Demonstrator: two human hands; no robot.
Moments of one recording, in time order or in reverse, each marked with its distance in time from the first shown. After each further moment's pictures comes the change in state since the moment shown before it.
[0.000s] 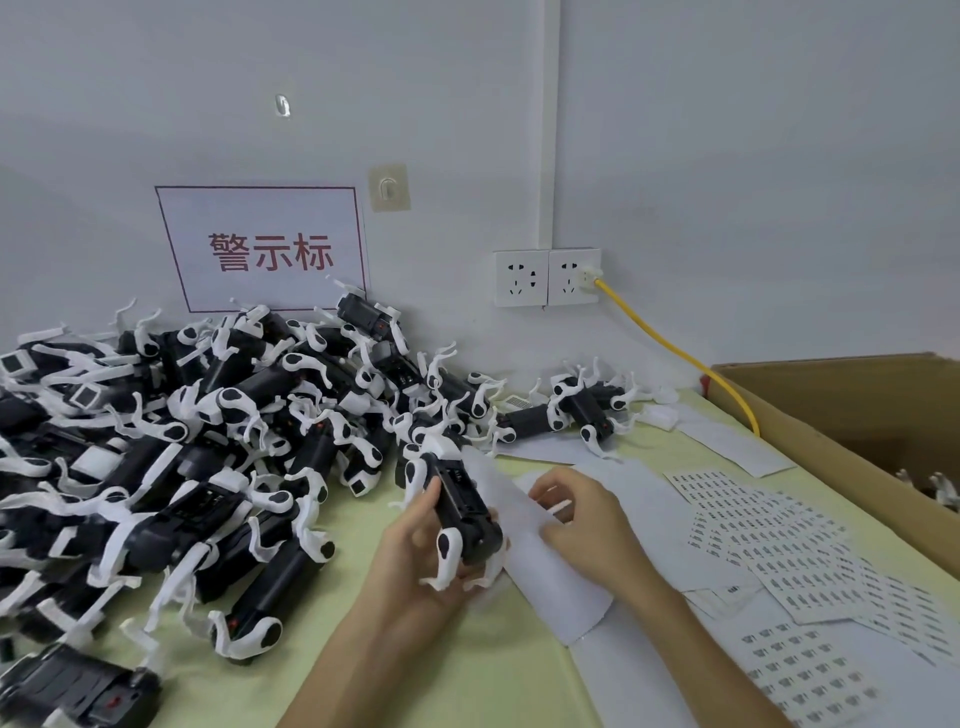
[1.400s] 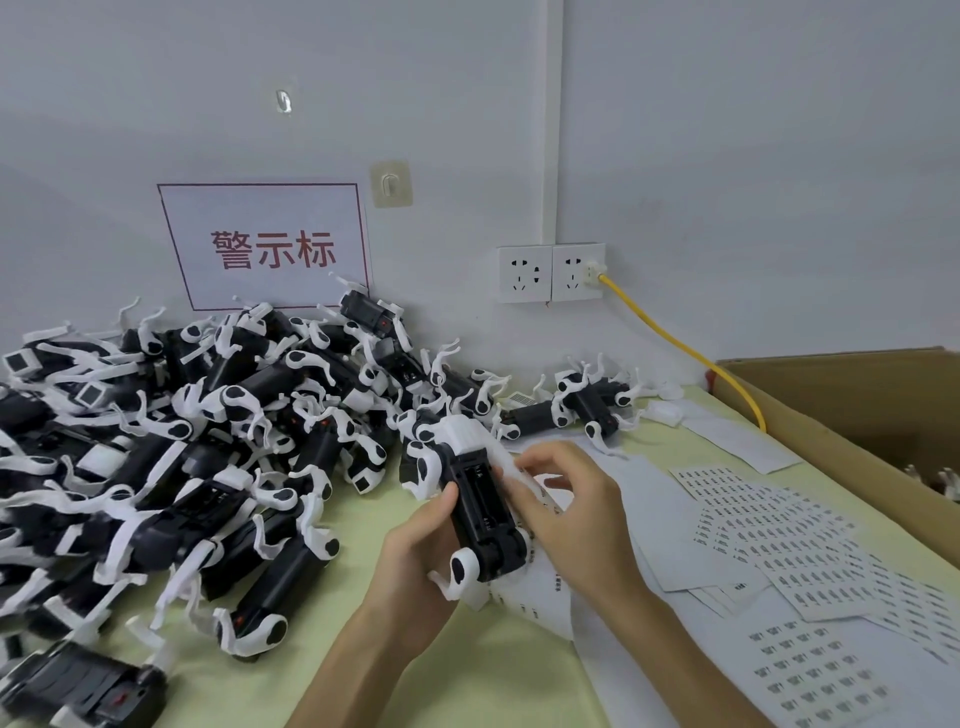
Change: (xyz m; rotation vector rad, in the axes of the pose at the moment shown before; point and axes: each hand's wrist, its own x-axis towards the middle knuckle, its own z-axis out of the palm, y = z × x) left_hand -0.007 0.002 0.001 0.281 -0.330 0.153; right_hand -0.014 -0.022 0.015 0.245 0.322 -0.432
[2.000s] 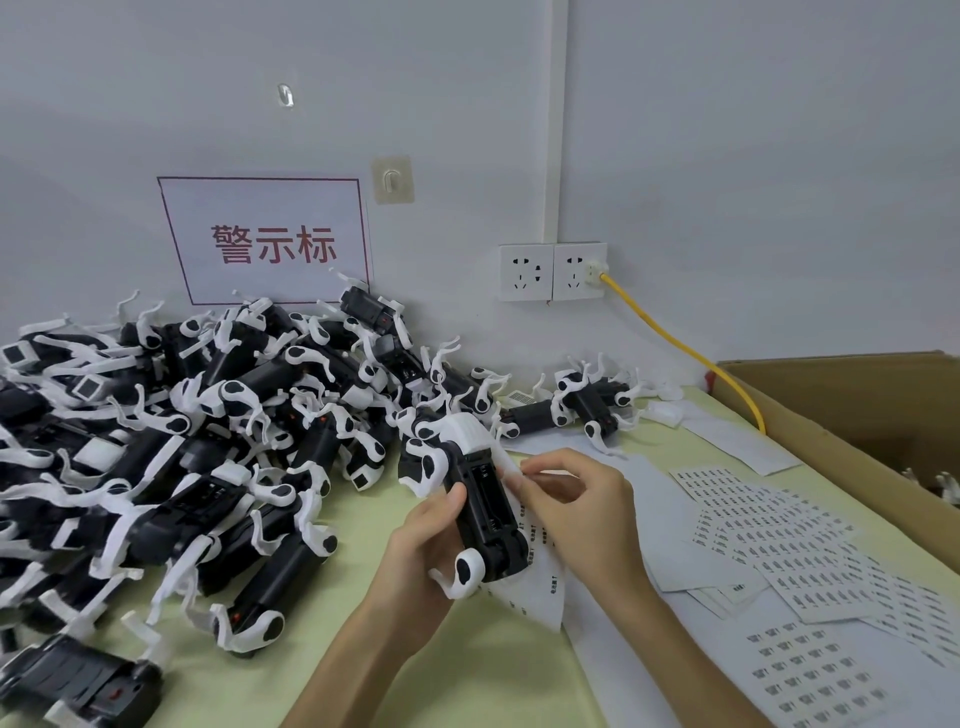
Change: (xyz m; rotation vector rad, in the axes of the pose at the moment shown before) left_hand 0.002 -0.003 0.001 0.022 0.136 0.021; right_hand 0.004 -0.002 -0.005 0.094 0.010 0.232
